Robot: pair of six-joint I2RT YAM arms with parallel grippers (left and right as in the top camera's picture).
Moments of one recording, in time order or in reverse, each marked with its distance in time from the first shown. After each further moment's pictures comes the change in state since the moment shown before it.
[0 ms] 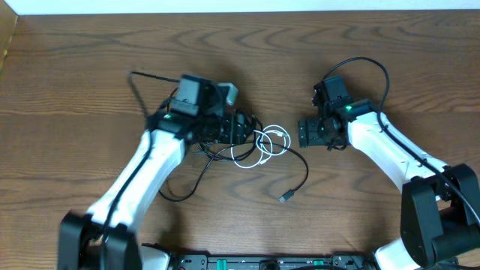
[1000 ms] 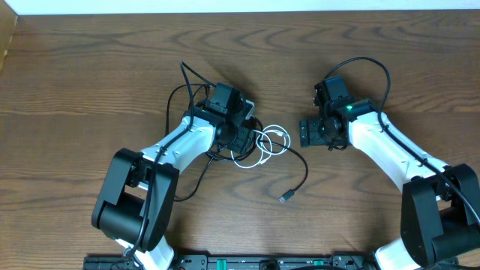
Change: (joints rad) left arm -0.090 0.295 0.000 0.136 -0.273 0.248; right arm -0.003 0.000 0.000 -0.003 0.011 0.003
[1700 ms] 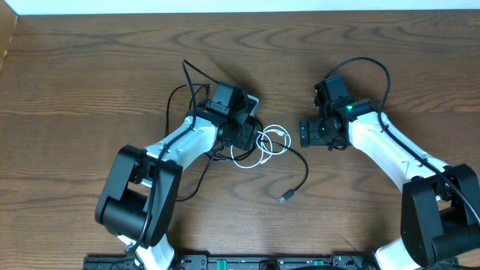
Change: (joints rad) left arm -0.005 0.029 0.000 0.095 0.046 0.002; right arm 0.000 0.000 0.000 -0.003 0.000 0.000
